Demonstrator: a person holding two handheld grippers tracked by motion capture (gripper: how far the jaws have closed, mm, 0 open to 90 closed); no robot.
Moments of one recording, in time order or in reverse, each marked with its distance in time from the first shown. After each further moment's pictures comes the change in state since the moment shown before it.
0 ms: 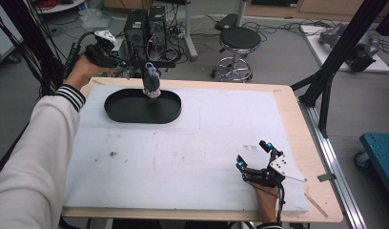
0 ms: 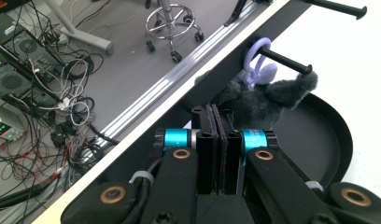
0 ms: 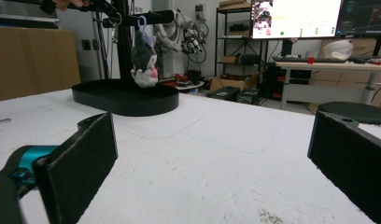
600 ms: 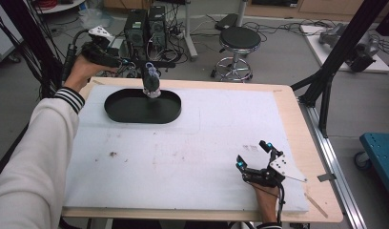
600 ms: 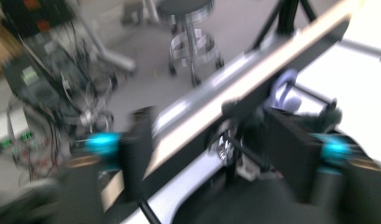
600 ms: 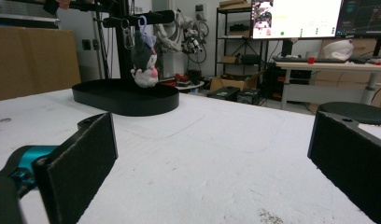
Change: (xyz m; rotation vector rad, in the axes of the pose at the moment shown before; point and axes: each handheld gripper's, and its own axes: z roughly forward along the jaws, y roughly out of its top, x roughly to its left) left arm 0.002 -0.004 -0.012 -0.167 0.112 -0.048; right arm 0.000 0.000 0.000 0.000 0.001 -0.001
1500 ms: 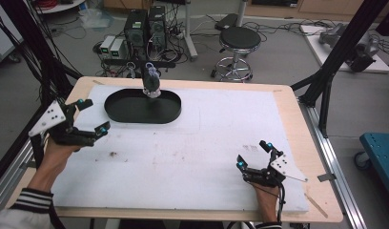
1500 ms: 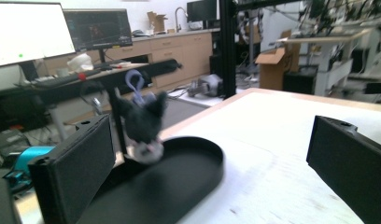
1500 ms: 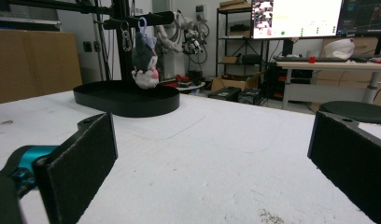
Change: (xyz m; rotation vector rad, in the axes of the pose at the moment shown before) left arm -0.130 -0.166 -0.127 -0.513 -0.129 -0.057; right arm -0.001 0.000 0.000 -0.008 0.001 0.008
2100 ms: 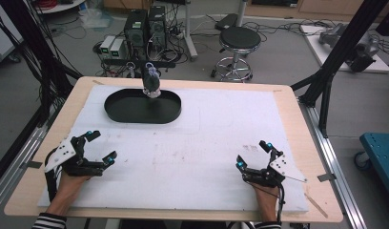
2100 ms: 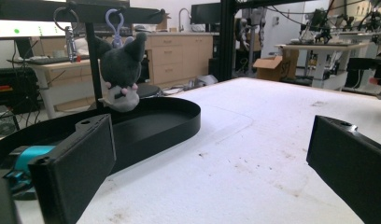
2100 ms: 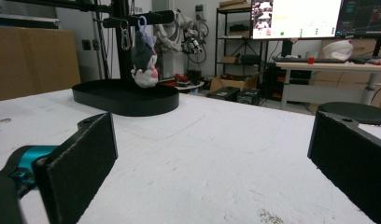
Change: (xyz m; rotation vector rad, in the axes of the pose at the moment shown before) left arm -0.033 -0.081 -0.018 -0.023 0.019 -0.075; right arm 0.001 0.000 0.000 0.009 -0.001 -0.007
